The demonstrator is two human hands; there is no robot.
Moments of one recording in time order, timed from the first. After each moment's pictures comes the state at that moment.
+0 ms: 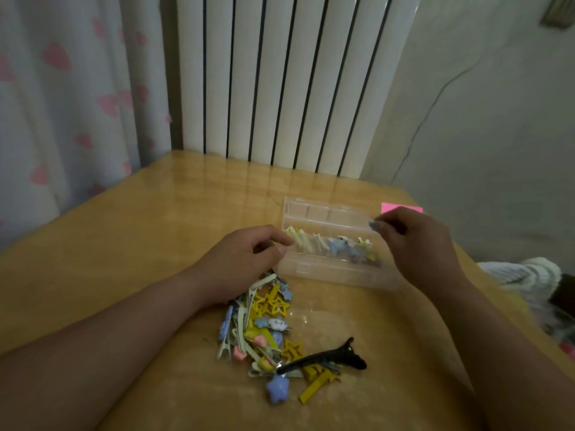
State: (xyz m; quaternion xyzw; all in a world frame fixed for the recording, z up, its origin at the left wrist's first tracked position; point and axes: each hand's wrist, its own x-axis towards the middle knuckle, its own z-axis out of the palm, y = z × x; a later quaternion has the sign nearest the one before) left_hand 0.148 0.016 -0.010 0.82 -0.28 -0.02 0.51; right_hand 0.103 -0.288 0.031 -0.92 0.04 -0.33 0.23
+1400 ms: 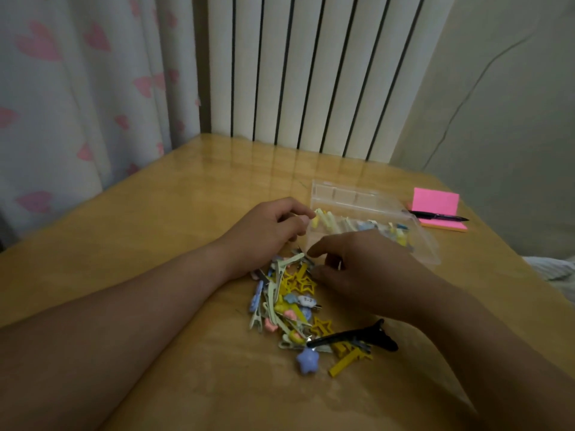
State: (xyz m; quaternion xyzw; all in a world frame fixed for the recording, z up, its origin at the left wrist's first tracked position) left_hand 0.152 0.019 -0.007 0.80 -0.24 -0.02 0.55; right_hand 0.068 -0.174 0.033 -0.98 -0.16 -0.05 0.08
